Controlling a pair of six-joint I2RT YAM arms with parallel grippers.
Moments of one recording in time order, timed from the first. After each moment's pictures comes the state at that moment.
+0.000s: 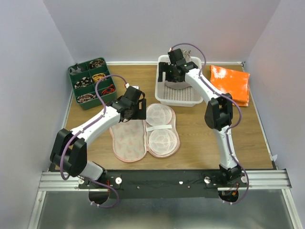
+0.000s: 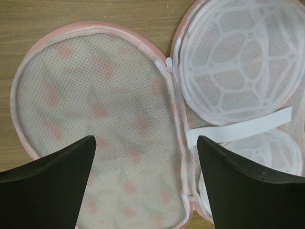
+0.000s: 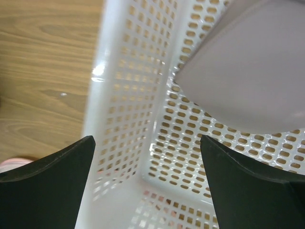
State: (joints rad) left arm -0.55 1.47 1.07 -0.58 -0.17 -0.46; right arm 0.46 2.36 2.22 -0.70 0.00 0.35
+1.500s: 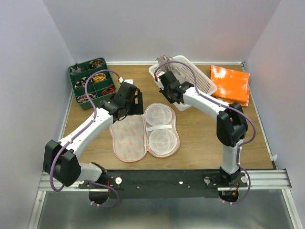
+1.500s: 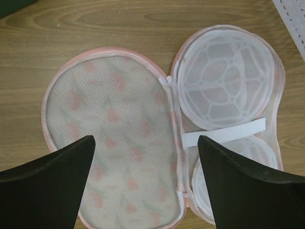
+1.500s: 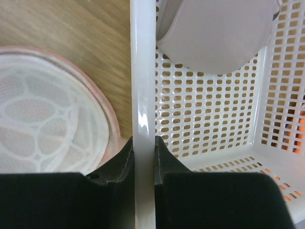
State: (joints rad) left arm -0.54 1.33 1.12 -0.63 -0.23 -0.48; right arm 0.66 1.98 1.63 -0.58 0.34 -0.17
